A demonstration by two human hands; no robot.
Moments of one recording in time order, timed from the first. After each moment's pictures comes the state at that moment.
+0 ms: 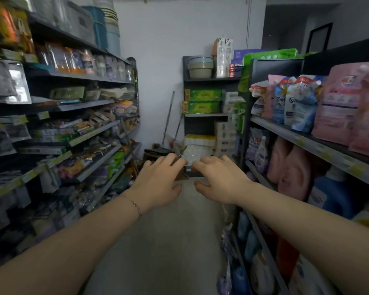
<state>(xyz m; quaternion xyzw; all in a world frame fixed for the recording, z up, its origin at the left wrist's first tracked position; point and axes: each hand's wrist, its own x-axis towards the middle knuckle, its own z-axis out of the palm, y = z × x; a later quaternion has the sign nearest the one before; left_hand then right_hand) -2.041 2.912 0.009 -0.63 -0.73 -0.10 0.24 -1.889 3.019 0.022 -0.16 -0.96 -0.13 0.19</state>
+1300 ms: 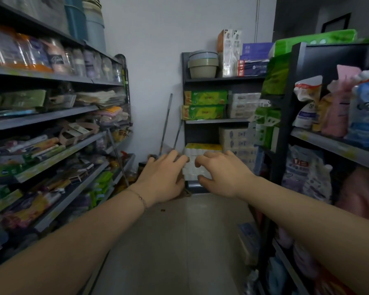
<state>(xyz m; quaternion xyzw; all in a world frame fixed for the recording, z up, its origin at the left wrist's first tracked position) -2.345 3.231 0.023 -0.64 -0.72 -0.10 0.24 -2.188 3.328 0.037 -0.19 -0.95 -0.14 0.20</state>
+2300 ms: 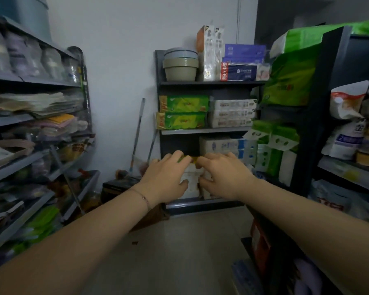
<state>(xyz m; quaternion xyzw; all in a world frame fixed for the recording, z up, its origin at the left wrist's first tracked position) -2.513 3.572 0.035 -0.70 -0.67 -0.13 0.21 -2.346 3.640 0.048 -0.26 -0.93 -0.16 0.19</state>
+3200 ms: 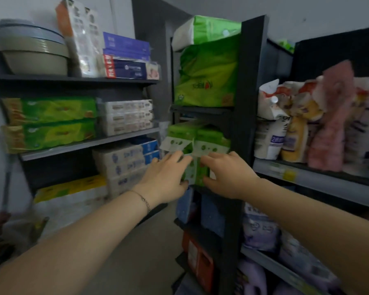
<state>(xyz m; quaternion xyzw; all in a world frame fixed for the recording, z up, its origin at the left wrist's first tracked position) -2.466 3.879 0.030 -0.87 -0.43 -0.18 0.15 -2.286 3.832 0.044 -0.55 -0.79 -0.21 0.13</state>
